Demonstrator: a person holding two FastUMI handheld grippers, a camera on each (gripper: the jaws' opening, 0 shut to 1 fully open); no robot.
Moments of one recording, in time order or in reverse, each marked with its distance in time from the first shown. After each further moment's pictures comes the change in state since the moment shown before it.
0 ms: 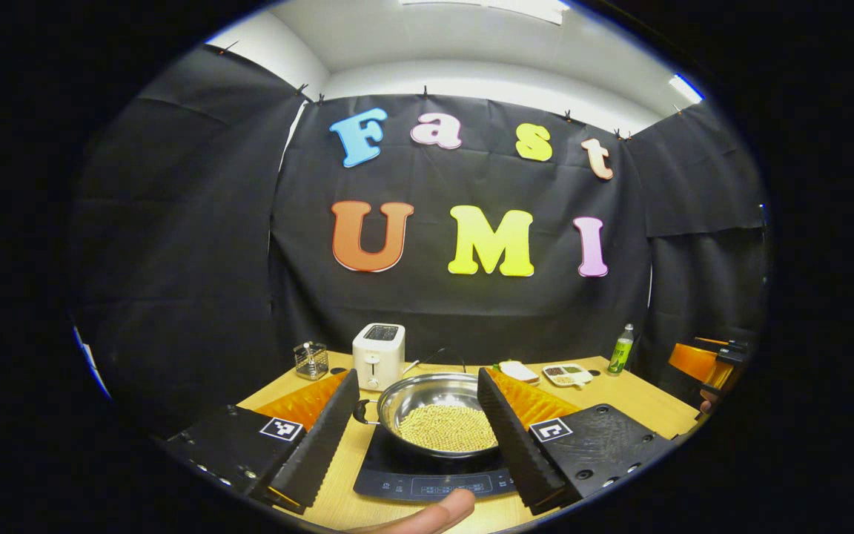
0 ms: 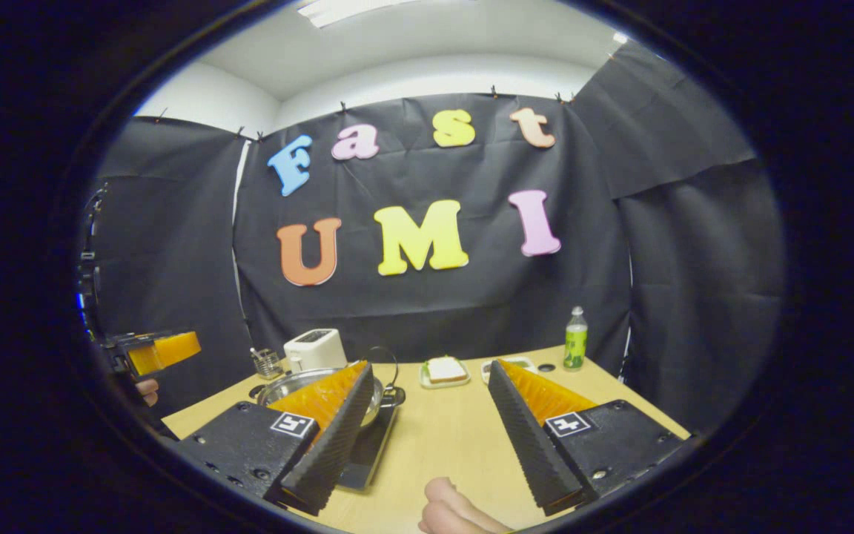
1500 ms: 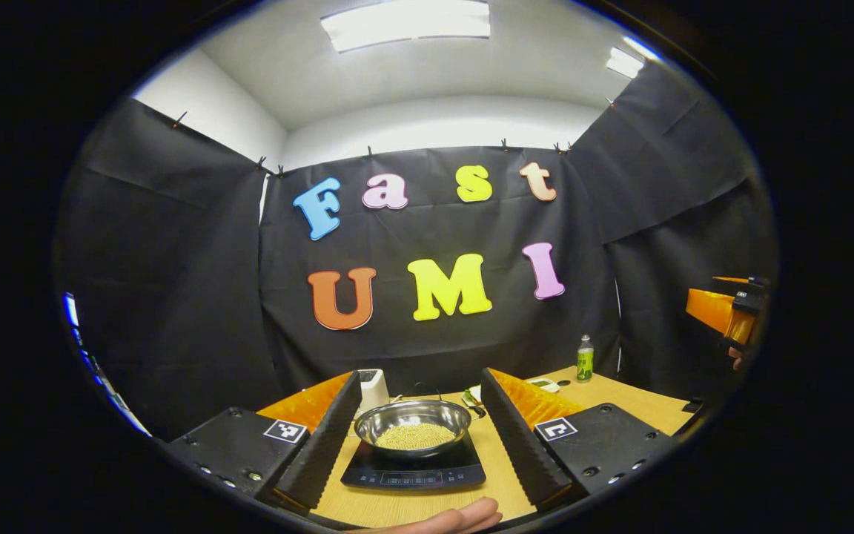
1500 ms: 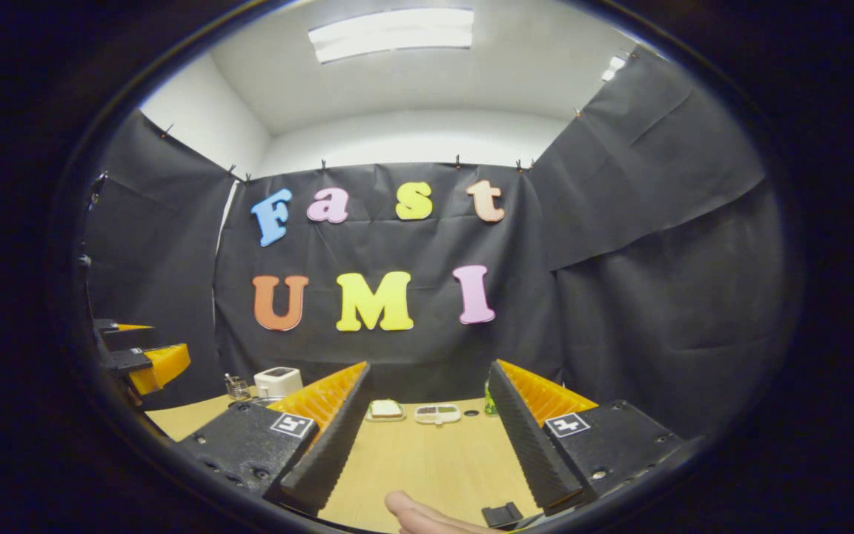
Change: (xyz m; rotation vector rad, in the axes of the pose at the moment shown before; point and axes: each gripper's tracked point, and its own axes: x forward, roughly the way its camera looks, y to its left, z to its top) left arm -0.112 -0.104 0.044 0.192 -0.148 -0.034; right arm -0.151 -0.093 0.070 -0.050 -0.192 -0.136
